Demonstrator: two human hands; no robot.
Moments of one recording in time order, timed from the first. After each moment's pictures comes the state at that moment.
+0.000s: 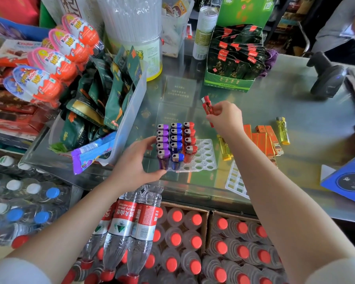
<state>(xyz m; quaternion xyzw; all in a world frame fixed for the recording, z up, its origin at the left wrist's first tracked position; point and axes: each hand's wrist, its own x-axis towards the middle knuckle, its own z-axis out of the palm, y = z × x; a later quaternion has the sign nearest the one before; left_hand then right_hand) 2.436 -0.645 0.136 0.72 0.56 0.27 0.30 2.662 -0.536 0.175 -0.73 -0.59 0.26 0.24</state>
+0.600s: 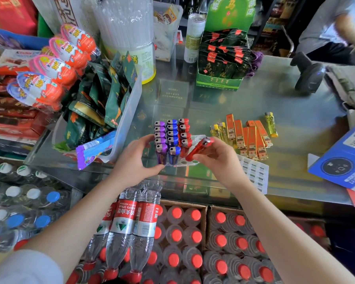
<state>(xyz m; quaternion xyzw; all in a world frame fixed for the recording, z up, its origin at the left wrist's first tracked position) 2.440 -0.651 0.143 0.72 0.56 0.28 0.29 2.665 -0.660 0.170 -0.57 -0.62 0.41 0.35</state>
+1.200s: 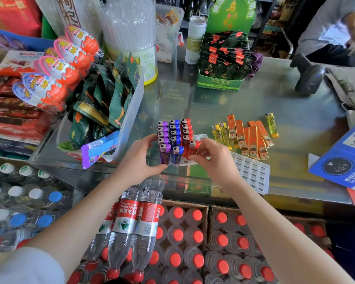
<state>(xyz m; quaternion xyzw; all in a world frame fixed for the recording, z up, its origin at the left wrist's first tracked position) 2.443 -0.652 0.152 0.72 0.56 0.26 0.30 2.653 -0.654 0.165 -0.56 -0.72 0.28 0.31</state>
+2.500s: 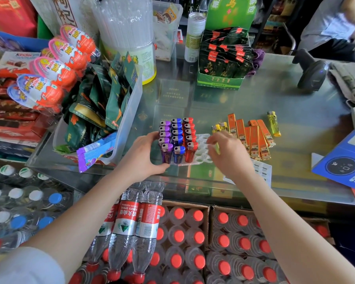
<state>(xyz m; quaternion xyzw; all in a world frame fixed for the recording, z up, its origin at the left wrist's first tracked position) 2.452 -0.640 0.157 0.74 0.57 0.22 0.28 2.677 -0.637 0.168 -0.63 -0.74 0.14 0.20</state>
